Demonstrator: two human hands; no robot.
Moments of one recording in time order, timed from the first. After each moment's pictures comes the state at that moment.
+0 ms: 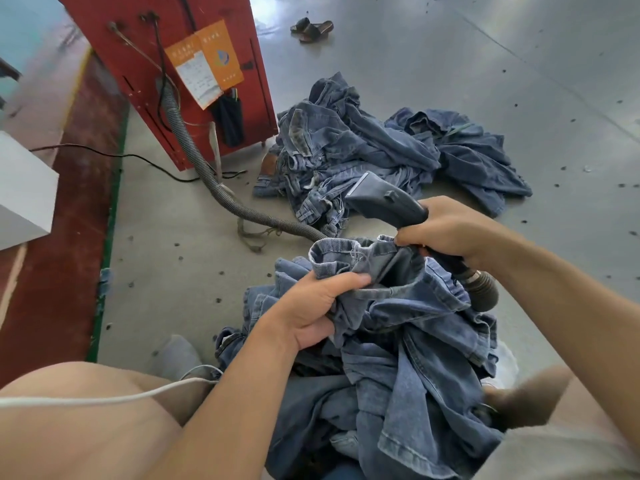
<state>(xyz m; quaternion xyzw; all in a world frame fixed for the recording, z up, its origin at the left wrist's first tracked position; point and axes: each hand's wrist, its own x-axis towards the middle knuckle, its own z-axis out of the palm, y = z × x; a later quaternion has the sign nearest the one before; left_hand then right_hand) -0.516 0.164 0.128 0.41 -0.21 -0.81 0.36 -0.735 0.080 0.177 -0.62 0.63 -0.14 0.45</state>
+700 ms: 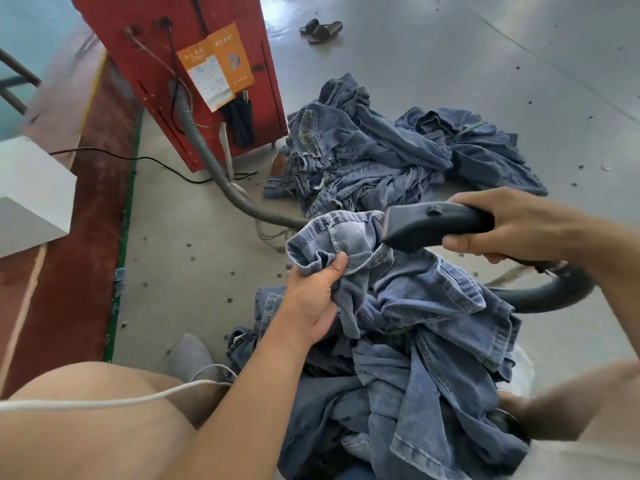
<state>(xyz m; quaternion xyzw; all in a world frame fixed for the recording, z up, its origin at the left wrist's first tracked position) -0.511 0.157 0.116 0.43 -0.13 -0.71 0.54 -0.788 0.092 0.217 -0.78 0.49 -0.08 0.38</state>
